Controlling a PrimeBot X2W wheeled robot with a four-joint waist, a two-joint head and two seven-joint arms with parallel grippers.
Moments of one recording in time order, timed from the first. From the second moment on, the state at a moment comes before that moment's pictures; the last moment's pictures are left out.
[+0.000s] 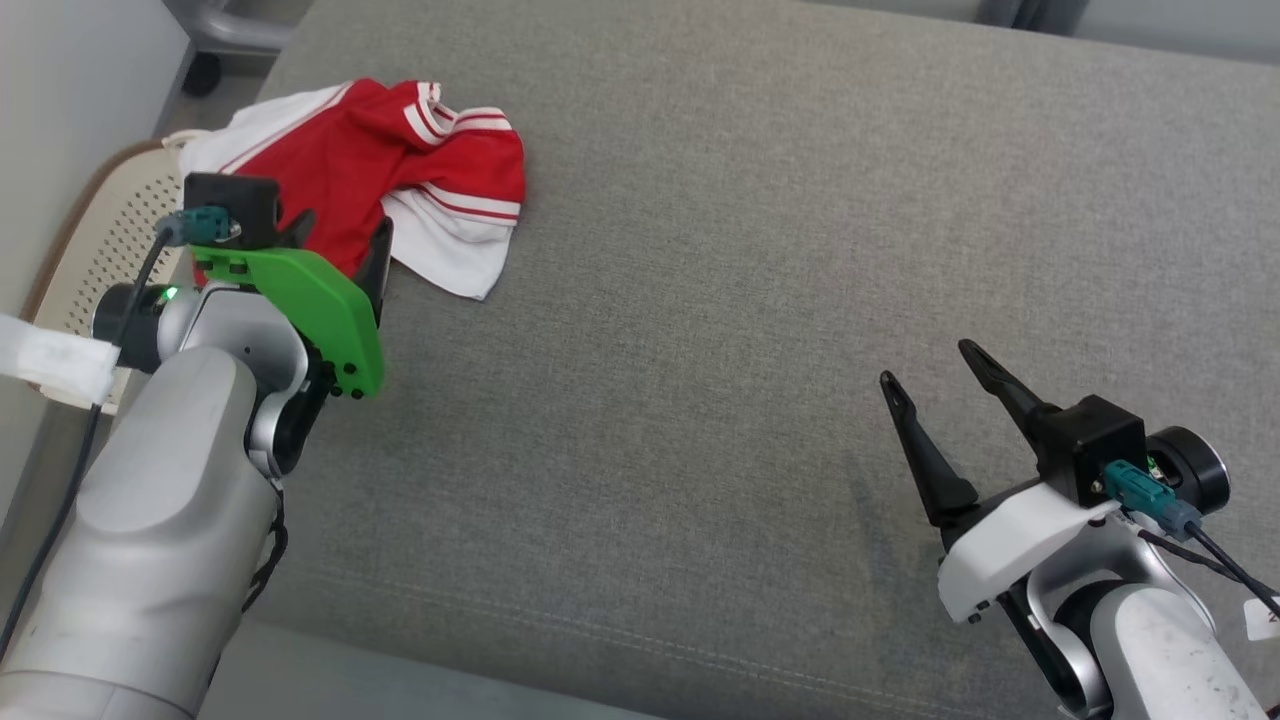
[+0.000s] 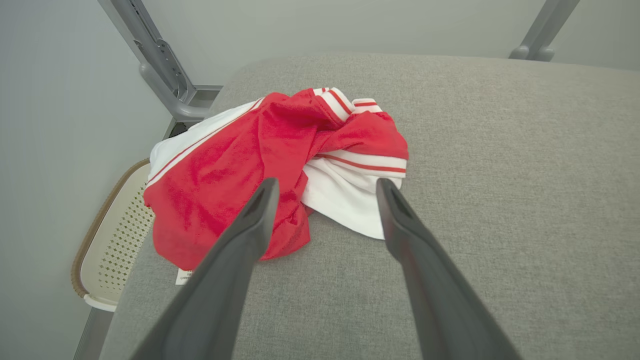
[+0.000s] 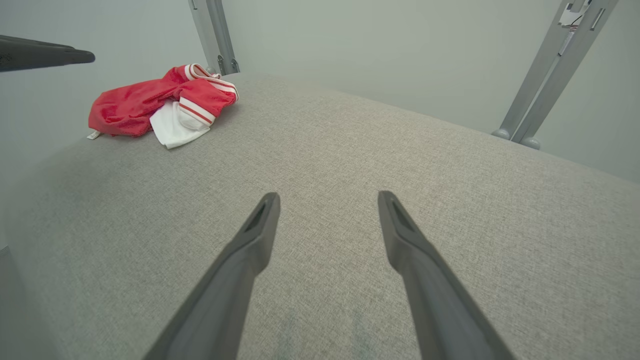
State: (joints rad) left arm -0.76 0.31 -0.51 0.65 -0.61 -0.03 0.15; right arm -0.11 -0.17 0.16 -0.12 0.10 0.13 0.12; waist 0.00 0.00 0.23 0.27
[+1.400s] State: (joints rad) left arm -1.15 0.14 -0.53 1.03 -0.64 -0.10 -0.04; right arm -0.16 -0.15 0.28 -0.09 0.12 0.13 0.11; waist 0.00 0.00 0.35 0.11
